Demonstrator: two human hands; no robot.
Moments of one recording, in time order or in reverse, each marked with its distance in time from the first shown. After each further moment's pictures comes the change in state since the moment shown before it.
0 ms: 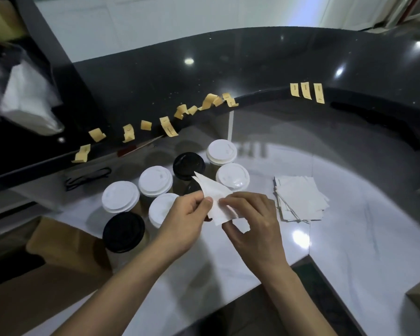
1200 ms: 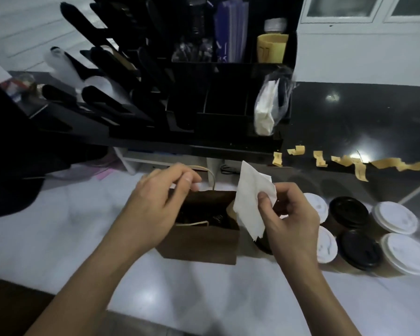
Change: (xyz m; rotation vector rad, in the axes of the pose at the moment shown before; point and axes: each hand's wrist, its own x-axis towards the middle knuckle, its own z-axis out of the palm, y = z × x) left_hand -0.210 0.025 -0.258 0.651 0.758 0.088; right_hand 0.043 -0.233 0.113 0.588 -0.289 0.122
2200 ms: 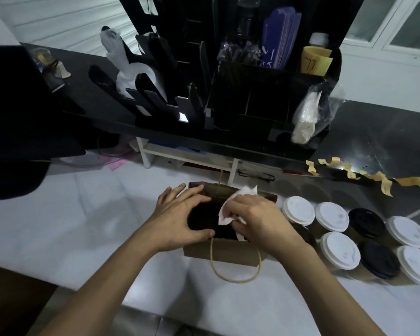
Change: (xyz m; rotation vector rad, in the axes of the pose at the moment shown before) left_hand -0.011 -0.138 0.003 0.170 -0.411 -0.038; right_hand 0.007 -0.008 0.104 -0.701 -0.761 -0.737
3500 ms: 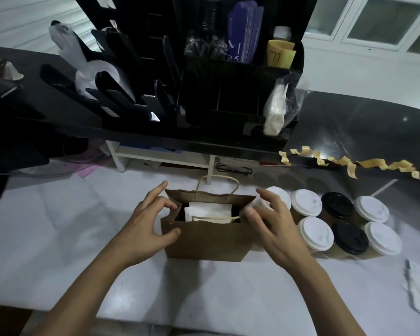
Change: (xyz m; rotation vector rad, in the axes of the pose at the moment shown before) left_hand -0.012 -0.017 0.013 -0.308 0.089 -0.004; right_hand -0.080 0.019 0.008 0.405 0.164 0.682
